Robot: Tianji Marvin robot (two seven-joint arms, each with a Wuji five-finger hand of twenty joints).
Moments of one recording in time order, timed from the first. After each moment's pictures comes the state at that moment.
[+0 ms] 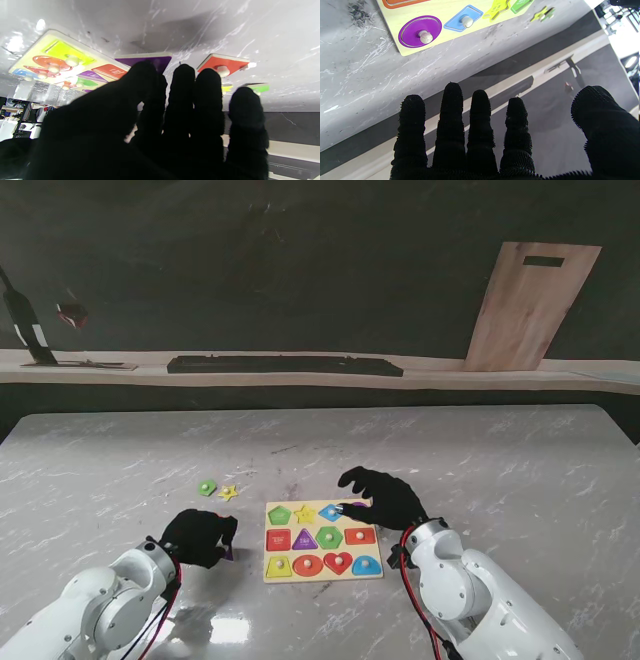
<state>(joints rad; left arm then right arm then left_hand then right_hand) 1.62 -1.03 -1.22 -1.56 1.06 -0.20 -0.04 -1.45 -1.14 1.07 -1.44 -0.59 -0.08 -0.17 0.82 -0.69 1.00 -0.14 0.67 0.16 1.08 0.50 1.07 0.19 0.65 0.82 0.89 0.21 1.00 0.77 0.52 0.42 1.41 0.69 0.21 -0.46 0.79 -0.08 0.30 -0.19 0.83 0.49 0.55 0.01 0.83 0.41 0.64 0.07 0.61 0.52 0.24 0.29 1.06 0.48</state>
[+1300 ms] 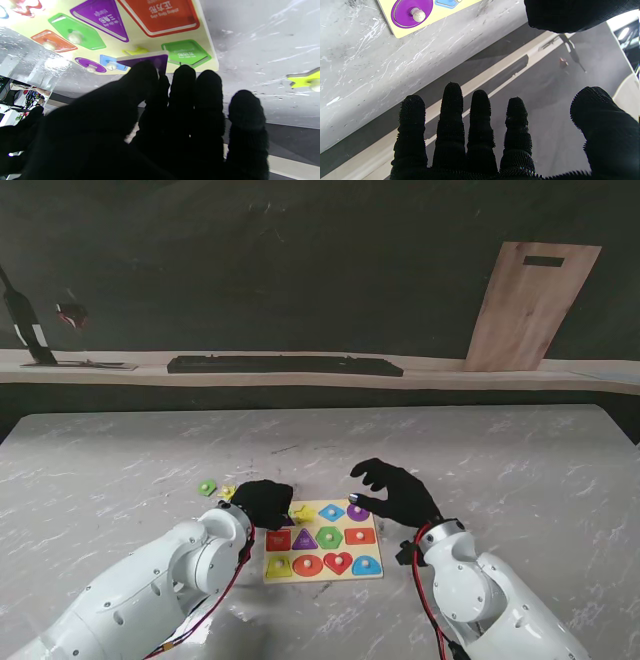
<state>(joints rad) 1.19 -1.11 -0.73 -1.37 0.74 0.19 -0.03 -1.49 -1.15 1.15 -1.45 -0.52 -0.17 -0.20 0.82 -0.69 1.00 -0.14 0.67 0.20 1.08 0.51 1.07 0.20 0.71 0.82 0.89 0.22 1.04 0.77 0.53 0.42 1.45 0.73 0.21 -0.45 0.79 -0.08 0.30 -0.19 0.83 0.49 0.55 0.01 0.83 0.41 0.64 0.07 0.61 0.52 0.24 0.29 1.06 0.48</state>
